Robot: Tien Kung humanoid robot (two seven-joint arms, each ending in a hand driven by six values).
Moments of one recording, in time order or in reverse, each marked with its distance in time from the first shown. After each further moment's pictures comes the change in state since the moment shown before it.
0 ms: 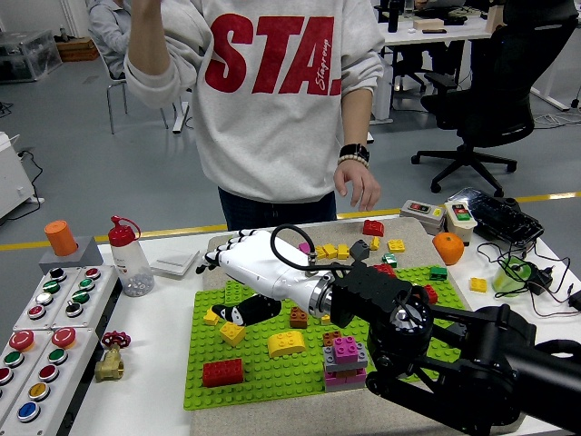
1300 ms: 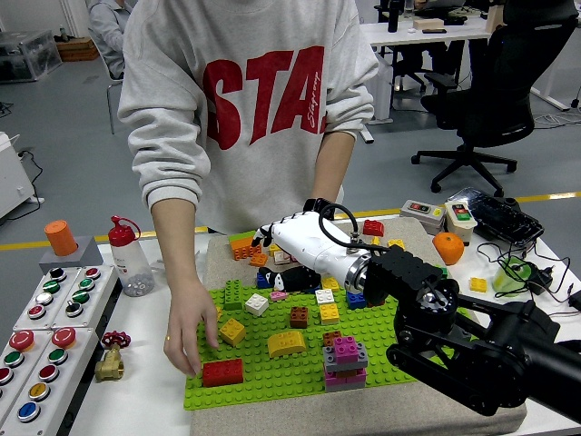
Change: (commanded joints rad) left arm -0.005 0.001 0.003 0.002 -0.002 -0.002 -0.003; right arm -0.028 -0.028 0.055 -0.122 0.022 -0.028 0.003
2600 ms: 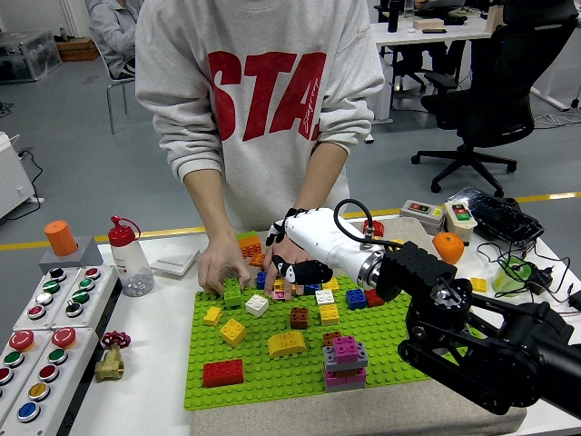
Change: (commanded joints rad) left arm -0.005 0.000 -0.006 0.001 0.009 -0.002 0.002; right arm -0.027 -0.031 0.036 0.028 0.011 0.015 0.000
